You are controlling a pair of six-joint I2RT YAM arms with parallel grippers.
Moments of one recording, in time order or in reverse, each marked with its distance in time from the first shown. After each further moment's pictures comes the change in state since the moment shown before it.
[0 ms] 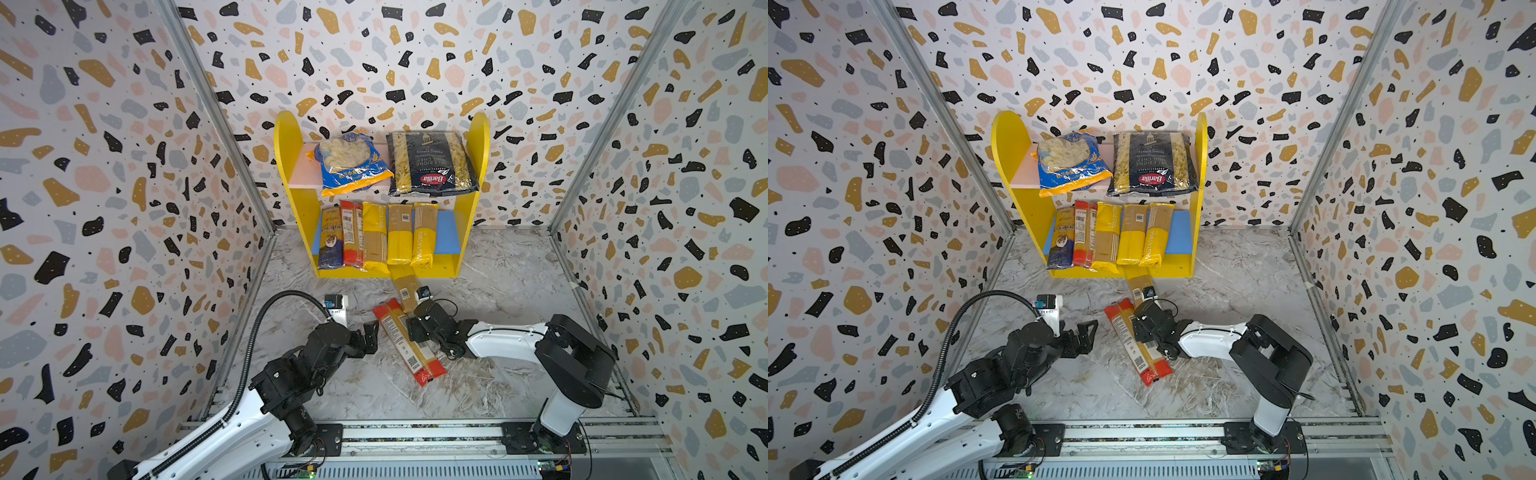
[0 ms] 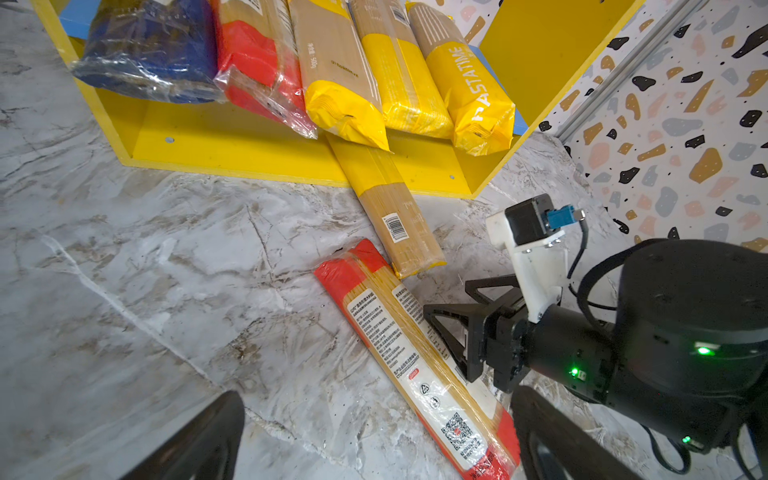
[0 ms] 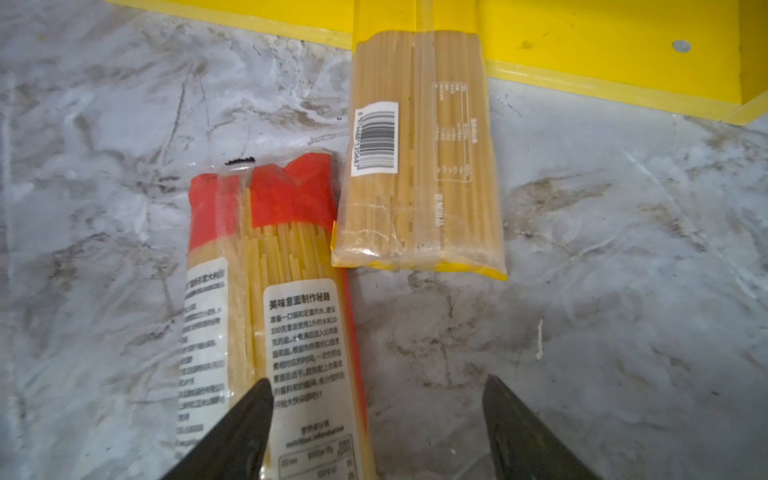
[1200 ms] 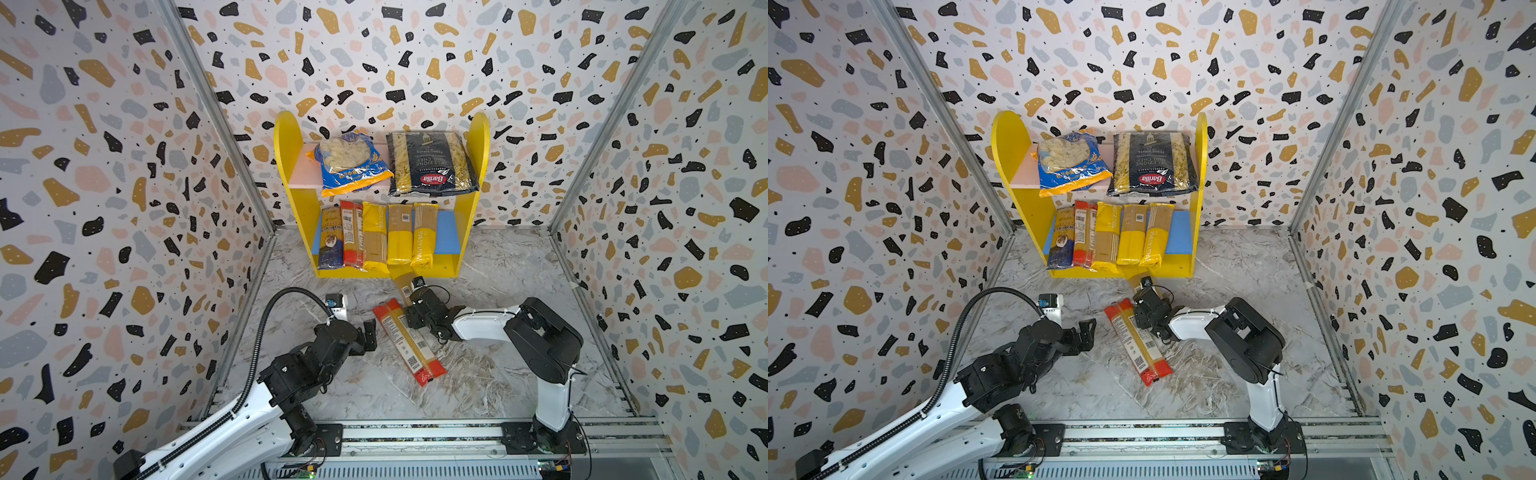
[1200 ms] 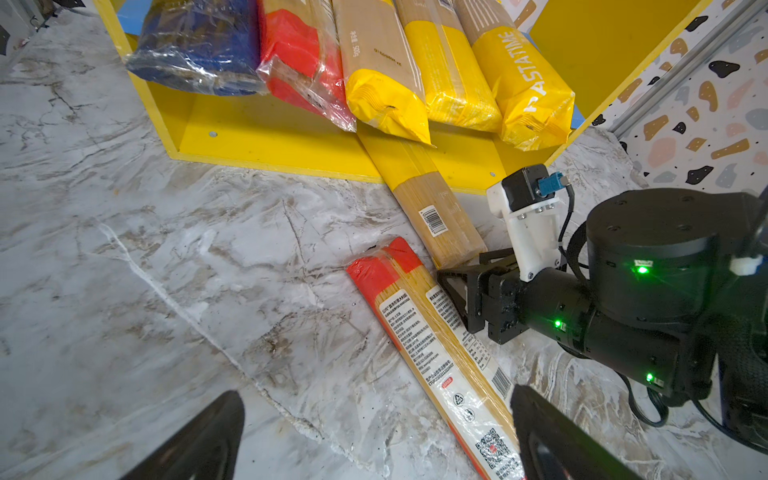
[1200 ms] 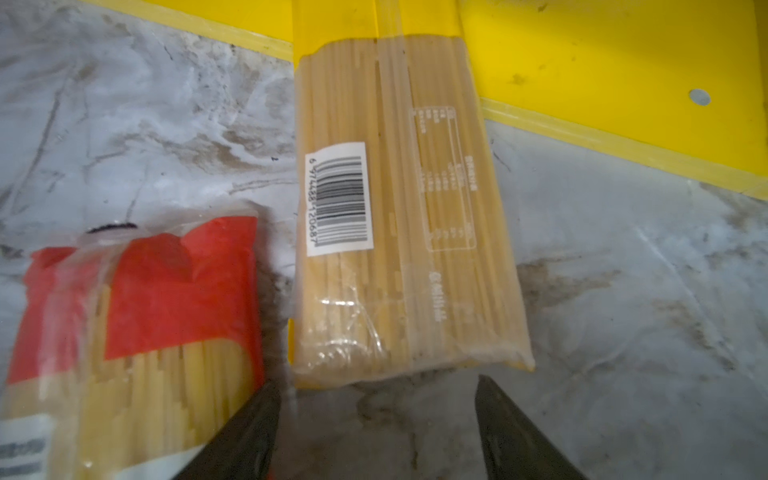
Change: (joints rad) left arm 0.000 0.071 0.008 -0.015 -0.080 -0.020; right arm -0.098 0.180 0.138 0.035 -0.025 -0.118
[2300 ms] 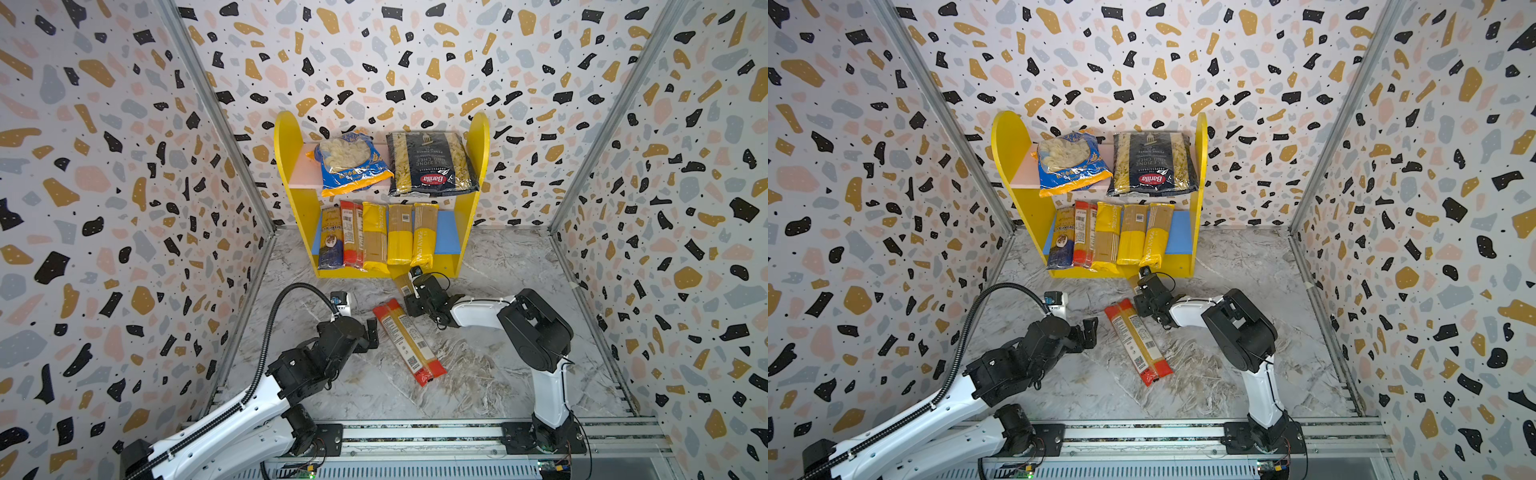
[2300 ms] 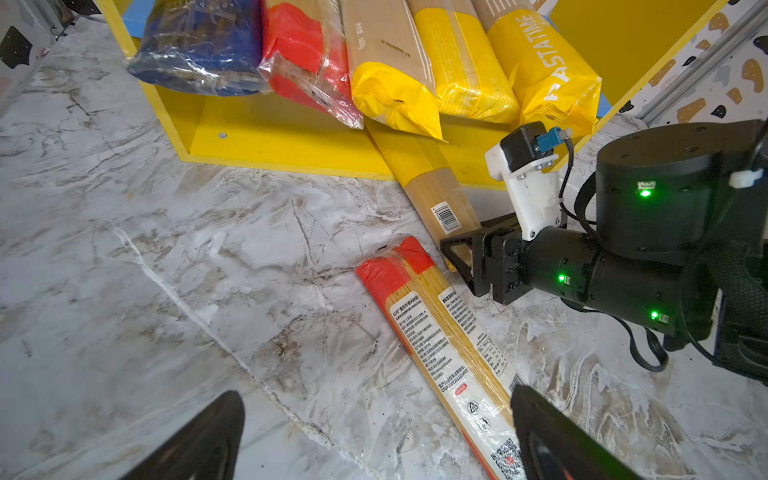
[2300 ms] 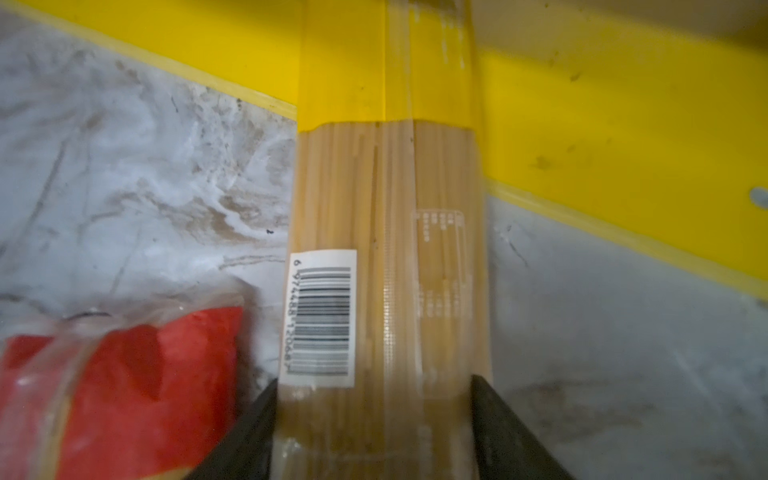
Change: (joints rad) left arm 0.000 0.068 0.016 0.007 -0.029 0.015; right arm -0.079 0.093 0.127 0.024 -0.154 -0.084
